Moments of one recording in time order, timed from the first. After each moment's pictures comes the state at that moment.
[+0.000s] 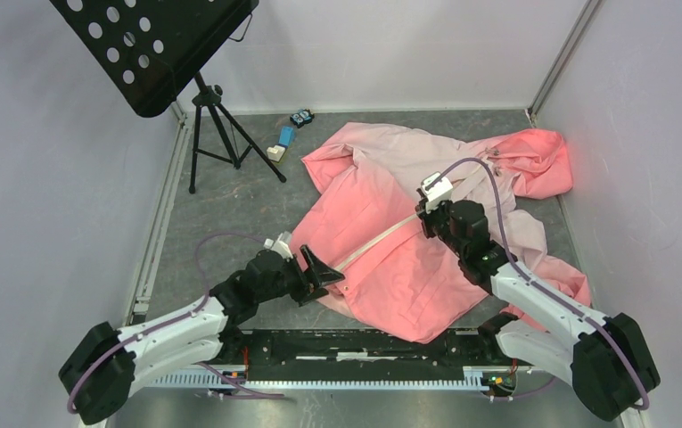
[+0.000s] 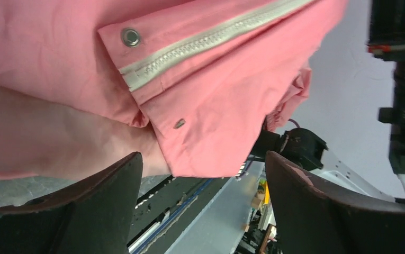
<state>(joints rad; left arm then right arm) -0.79 0.75 0.17 0.11 0.19 -1.29 0.52 1.03 0.48 0.22 0.04 -0.15</state>
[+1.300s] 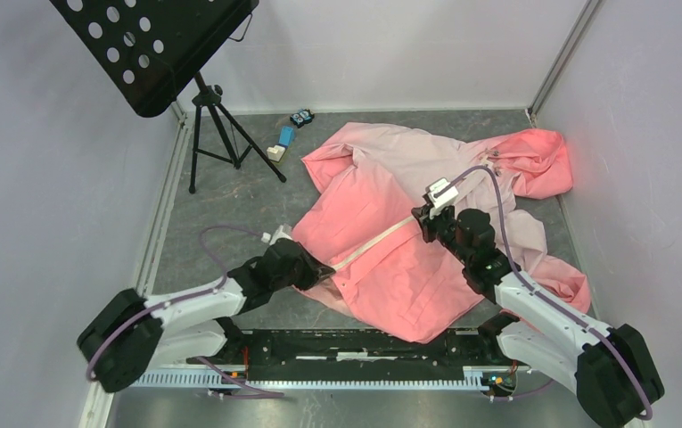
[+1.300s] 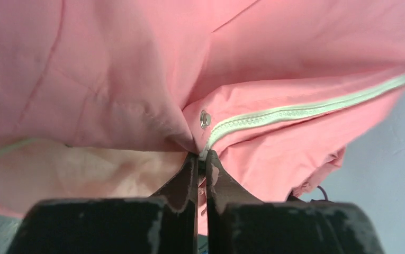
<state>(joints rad) -0.79 1.14 0.31 0.14 -0.01 -1.36 0.51 0.94 0.40 0.32 -0.04 -0.08</state>
